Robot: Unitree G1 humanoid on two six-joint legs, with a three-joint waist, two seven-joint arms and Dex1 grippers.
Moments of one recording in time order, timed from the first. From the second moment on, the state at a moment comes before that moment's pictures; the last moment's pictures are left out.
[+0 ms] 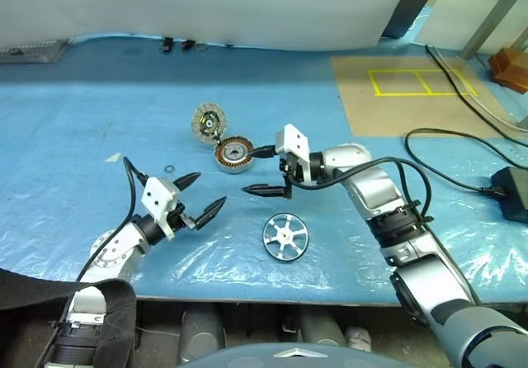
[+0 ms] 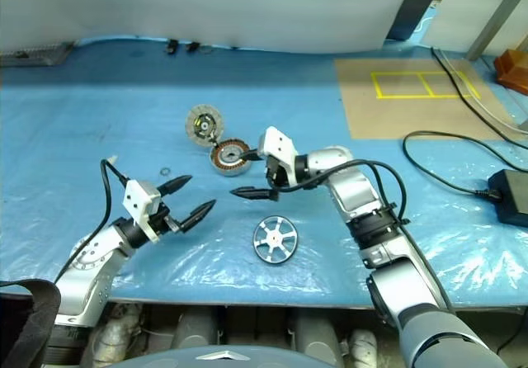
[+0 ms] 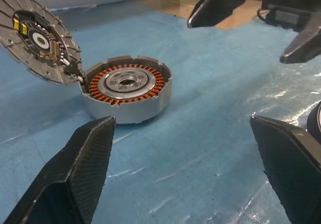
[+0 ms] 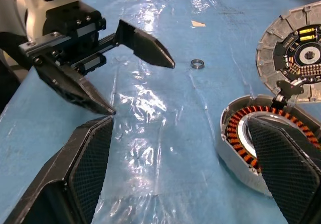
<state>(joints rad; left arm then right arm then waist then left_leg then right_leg) 0.06 0.41 0.04 -0.17 -0.33 0.05 -0.71 -0.73 -0.33 0.33 0.23 0.15 0.30 1.13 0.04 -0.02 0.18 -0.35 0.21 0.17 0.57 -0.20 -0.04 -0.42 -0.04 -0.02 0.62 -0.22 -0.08</state>
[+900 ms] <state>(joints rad) 0.16 0.29 -0.01 -0.20 -0.27 -0.03 -0.58 -1.15 -0.12 0.51 0.73 -0.14 0.45 1.00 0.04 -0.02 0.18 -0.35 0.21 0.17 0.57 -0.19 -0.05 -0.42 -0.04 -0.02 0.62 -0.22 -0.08</state>
